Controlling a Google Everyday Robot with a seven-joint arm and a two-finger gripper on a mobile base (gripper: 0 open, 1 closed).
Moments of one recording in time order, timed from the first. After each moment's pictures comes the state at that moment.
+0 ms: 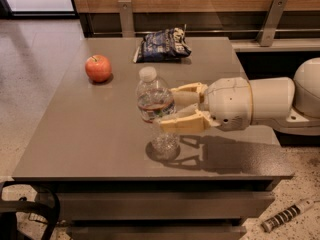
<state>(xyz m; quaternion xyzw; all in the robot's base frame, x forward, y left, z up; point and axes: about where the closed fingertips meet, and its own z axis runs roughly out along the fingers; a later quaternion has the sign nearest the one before) 0.440 -0.016 0.925 -0.54 0.56 0.39 0.50</state>
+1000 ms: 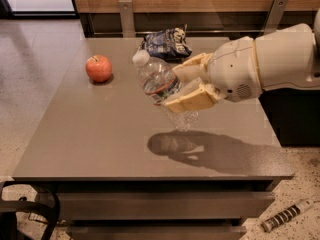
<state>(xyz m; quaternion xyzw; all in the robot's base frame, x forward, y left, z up) 0.460 -0.036 0.959 -0.60 0.62 0.23 0.45</state>
